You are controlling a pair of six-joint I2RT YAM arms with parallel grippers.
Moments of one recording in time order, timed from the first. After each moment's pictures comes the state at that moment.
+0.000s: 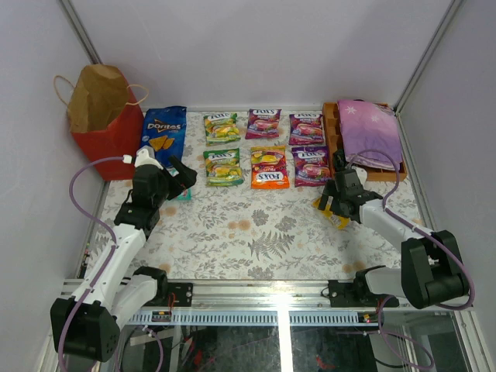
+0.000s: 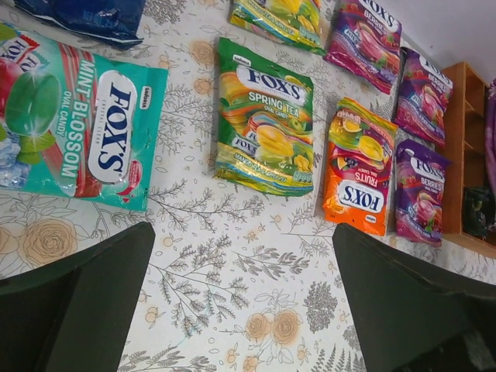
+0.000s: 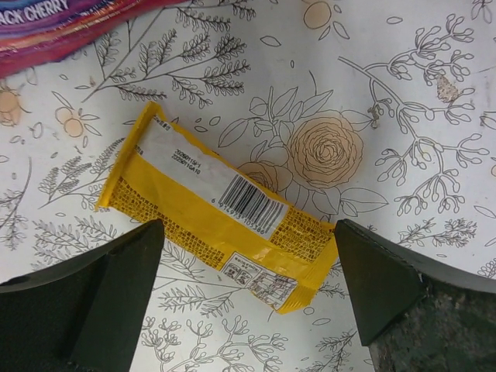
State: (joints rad) left arm -0.15 0.91 0.64 -0.20 -0.03 -0.67; right arm 0.27 1.28 0.62 -0.36 0.25 0.52
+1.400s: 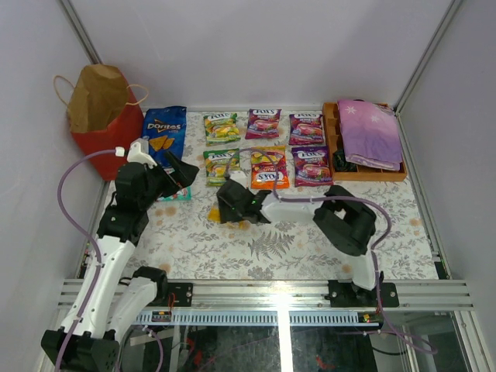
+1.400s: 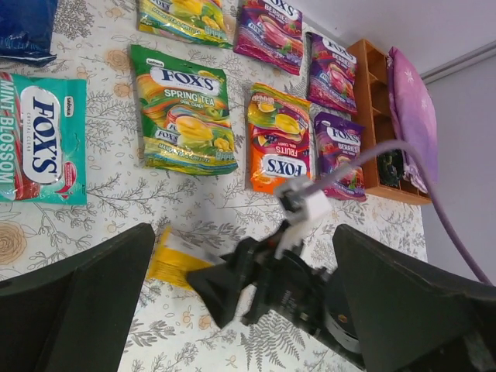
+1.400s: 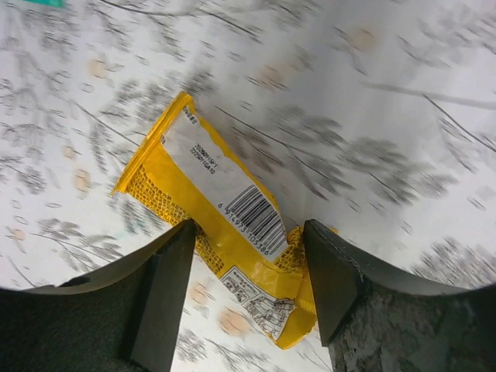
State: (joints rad) left arm -0.15 0.78 0.79 -0.37 0.15 -0.65; right arm 1.02 1.95 1.21 -0.18 0.22 0.73
